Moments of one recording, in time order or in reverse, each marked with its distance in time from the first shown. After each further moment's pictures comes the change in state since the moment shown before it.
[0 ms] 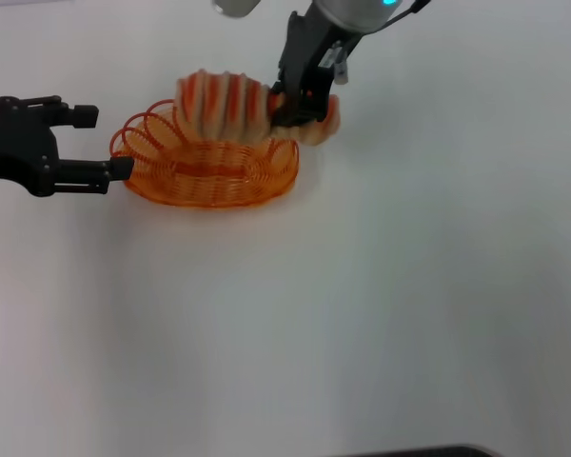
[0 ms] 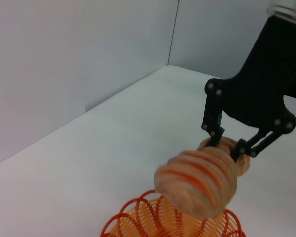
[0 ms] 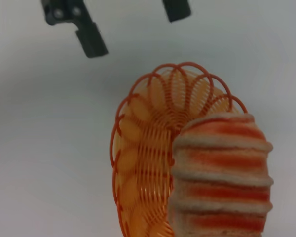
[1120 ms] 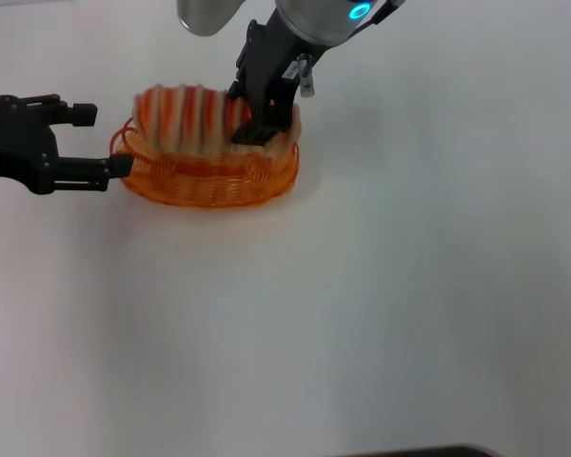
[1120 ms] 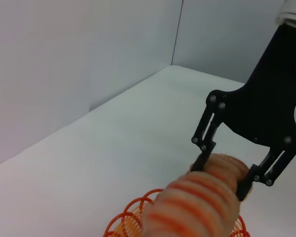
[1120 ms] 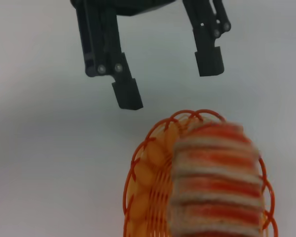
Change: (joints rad) left arm -0.001 0.002 0.000 -0.010 0.000 -0.013 -0.002; right arm -0.007 -0.002 -0.084 0.008 0.116 0.087 -0.027
